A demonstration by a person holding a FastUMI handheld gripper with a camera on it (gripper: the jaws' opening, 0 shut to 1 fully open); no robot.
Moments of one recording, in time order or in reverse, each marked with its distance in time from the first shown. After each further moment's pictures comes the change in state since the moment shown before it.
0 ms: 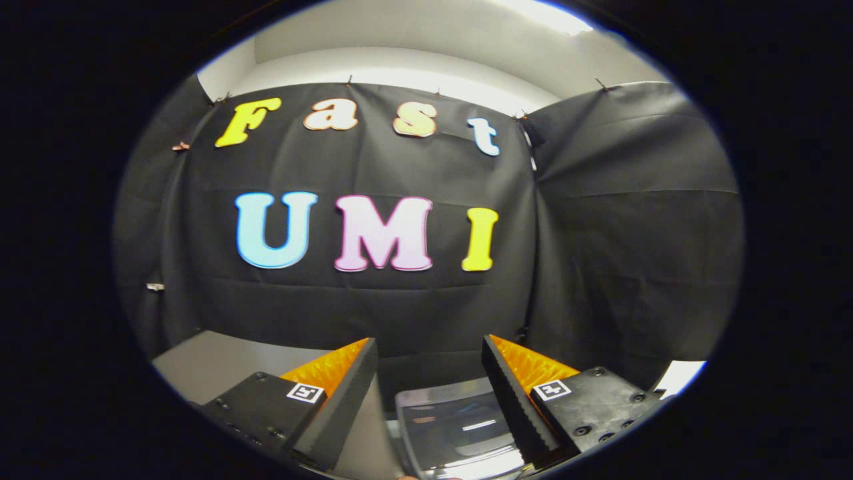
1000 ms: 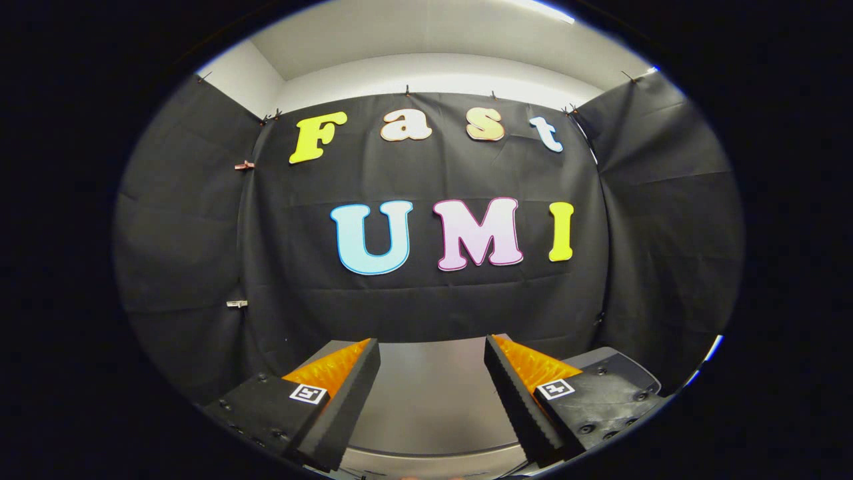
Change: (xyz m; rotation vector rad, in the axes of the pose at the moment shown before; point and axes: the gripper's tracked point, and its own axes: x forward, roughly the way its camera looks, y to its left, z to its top) arm -0.203 0.143 -0.025 0.079 0.017 0.232
